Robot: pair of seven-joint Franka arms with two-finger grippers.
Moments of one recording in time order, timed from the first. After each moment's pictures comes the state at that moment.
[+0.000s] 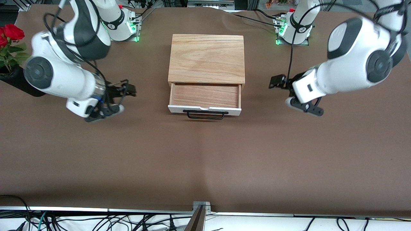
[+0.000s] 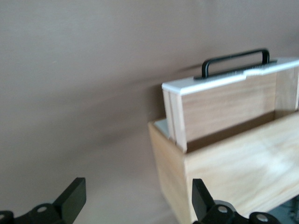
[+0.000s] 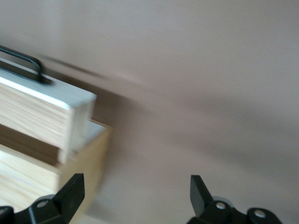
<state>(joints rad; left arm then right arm) -0.10 0.29 -0.18 -1.60 -0.35 1.69 0.00 0.31 0.34 -0.02 -1.56 0.28 1.72 -0.05</state>
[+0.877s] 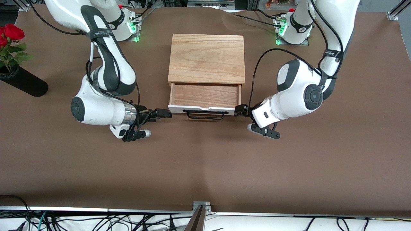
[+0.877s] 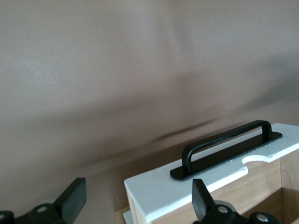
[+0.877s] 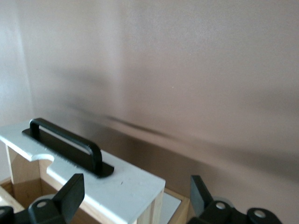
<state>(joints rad) -0.26 0.51 -0.18 -1.60 -0.40 2.12 -0.01 0.34 0.57 0.00 -1.54 0.66 2.02 -0.07</state>
